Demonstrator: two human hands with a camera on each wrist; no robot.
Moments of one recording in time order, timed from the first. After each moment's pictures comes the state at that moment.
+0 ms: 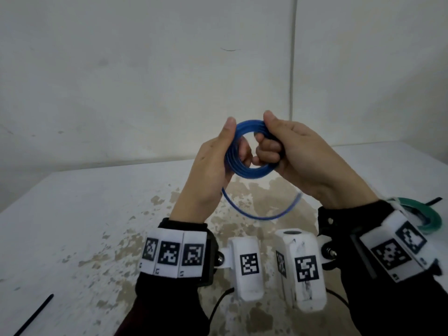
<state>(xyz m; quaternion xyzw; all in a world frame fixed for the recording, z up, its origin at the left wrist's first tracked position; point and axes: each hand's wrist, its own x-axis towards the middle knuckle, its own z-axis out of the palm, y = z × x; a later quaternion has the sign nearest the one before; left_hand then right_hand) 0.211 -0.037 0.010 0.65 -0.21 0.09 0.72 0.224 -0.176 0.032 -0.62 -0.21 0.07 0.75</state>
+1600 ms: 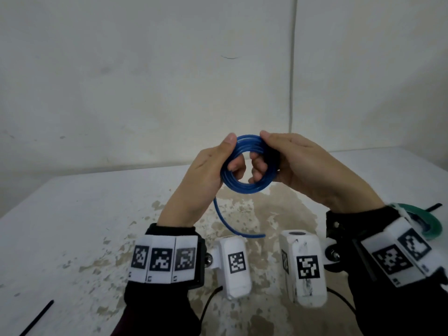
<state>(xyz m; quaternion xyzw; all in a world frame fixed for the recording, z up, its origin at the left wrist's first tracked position) 0.210 -0.021 0.010 0.72 -0.22 0.06 0.66 0.226 -0.186 0.029 -0.69 -0.22 0.09 0.68</state>
